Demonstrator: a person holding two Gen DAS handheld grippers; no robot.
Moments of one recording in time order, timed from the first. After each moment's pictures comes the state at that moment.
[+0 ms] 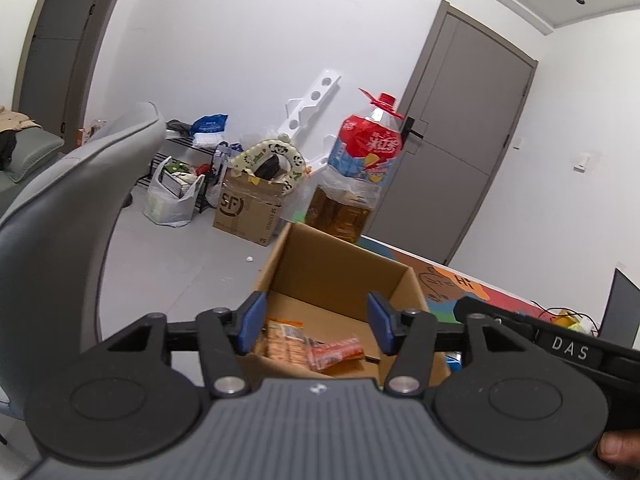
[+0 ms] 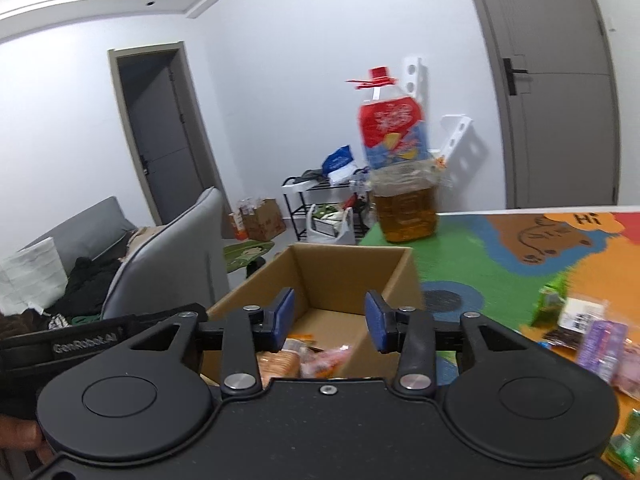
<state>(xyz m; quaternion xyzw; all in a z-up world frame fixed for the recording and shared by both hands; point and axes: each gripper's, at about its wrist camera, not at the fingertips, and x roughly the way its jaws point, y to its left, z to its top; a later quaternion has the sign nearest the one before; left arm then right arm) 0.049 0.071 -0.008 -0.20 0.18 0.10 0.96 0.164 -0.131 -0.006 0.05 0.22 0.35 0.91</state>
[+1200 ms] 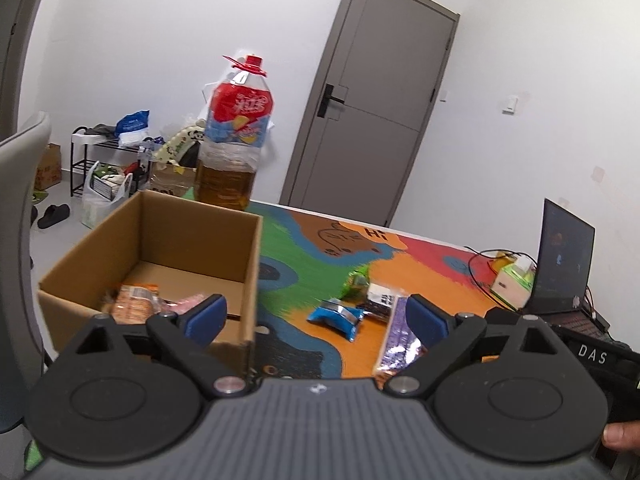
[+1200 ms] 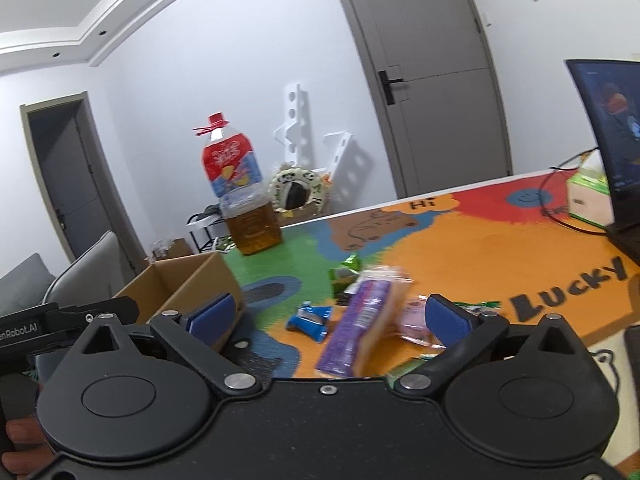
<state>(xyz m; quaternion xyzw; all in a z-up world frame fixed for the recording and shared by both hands) 0.066 -0.053 -0.006 -0.14 0.20 0.01 0.97 0.152 -0.292 -0.030 0.11 0.21 0.22 0.95</state>
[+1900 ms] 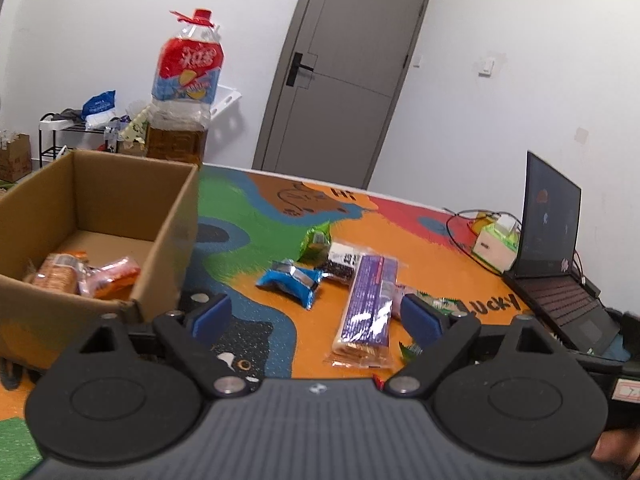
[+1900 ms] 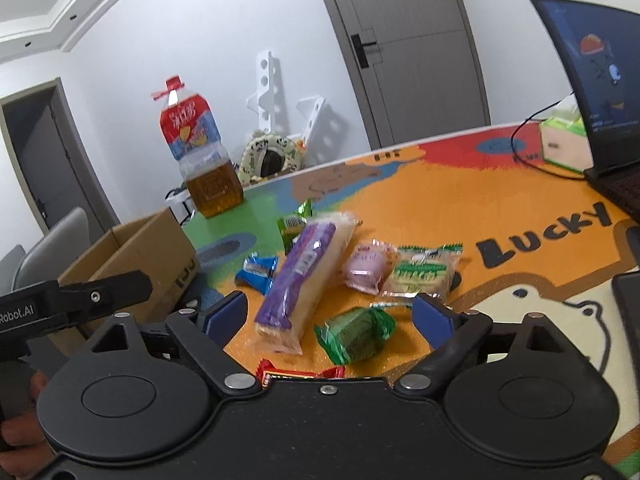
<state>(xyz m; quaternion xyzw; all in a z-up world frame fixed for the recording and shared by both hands) 0.104 -0.091 -0.044 -0.13 0.24 -0.04 0.96 0.173 -0.303 -0.078 0.11 0.27 0.20 0.94</state>
